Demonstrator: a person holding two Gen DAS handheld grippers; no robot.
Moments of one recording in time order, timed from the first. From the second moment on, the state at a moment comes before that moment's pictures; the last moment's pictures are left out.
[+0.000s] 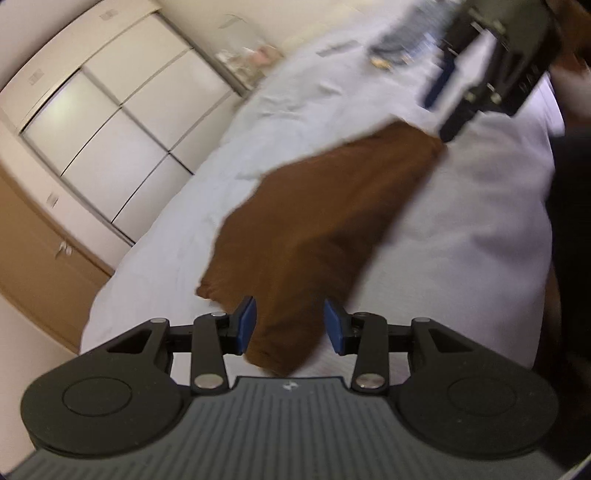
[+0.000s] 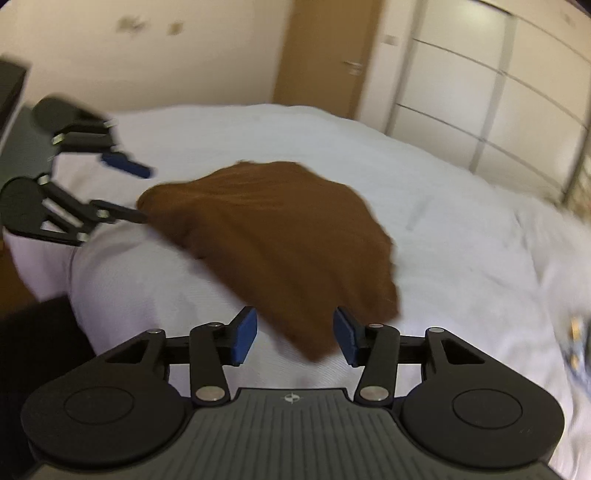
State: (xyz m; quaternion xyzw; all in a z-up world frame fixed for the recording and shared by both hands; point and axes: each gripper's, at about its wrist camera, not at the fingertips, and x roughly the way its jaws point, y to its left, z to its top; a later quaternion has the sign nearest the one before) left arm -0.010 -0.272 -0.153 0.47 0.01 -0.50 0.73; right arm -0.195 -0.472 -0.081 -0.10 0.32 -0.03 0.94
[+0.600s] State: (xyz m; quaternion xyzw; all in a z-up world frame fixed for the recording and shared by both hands) left arm 0.026 -0.302 -0.195 0.50 0.02 -0.49 0.71; right arm -0.122 -0.448 -0.138 -0.31 0.36 -0.02 0.88
